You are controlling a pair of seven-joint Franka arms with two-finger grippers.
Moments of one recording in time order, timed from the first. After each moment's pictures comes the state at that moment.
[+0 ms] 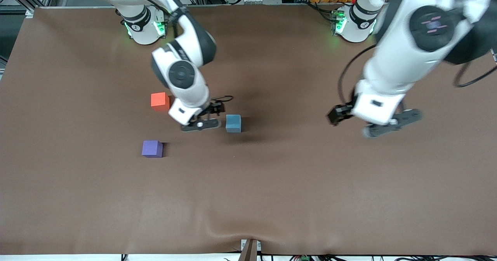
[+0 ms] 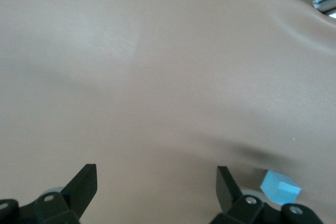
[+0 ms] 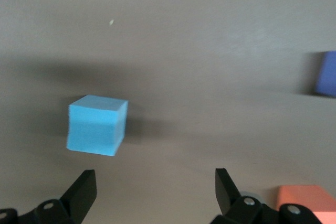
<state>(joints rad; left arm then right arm) -0.33 0.33 -0.05 -1.25 0.04 1.60 -0.71 0.59 0.45 0.03 -1.71 0.02 2.07 0.47</state>
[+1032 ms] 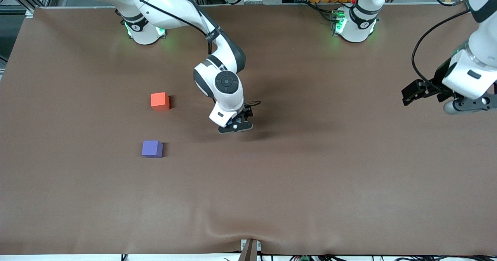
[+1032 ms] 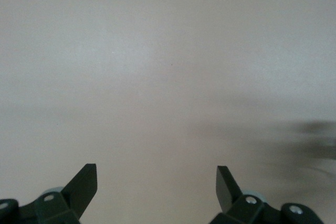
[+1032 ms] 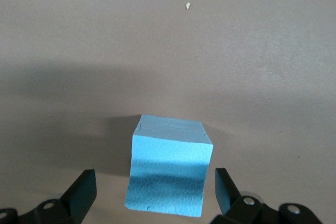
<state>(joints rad) -0.08 0.04 -0.06 -1.59 0.04 1.67 -0.24 0.72 0.67 0.02 -1.62 -0.01 2.26 0.57</state>
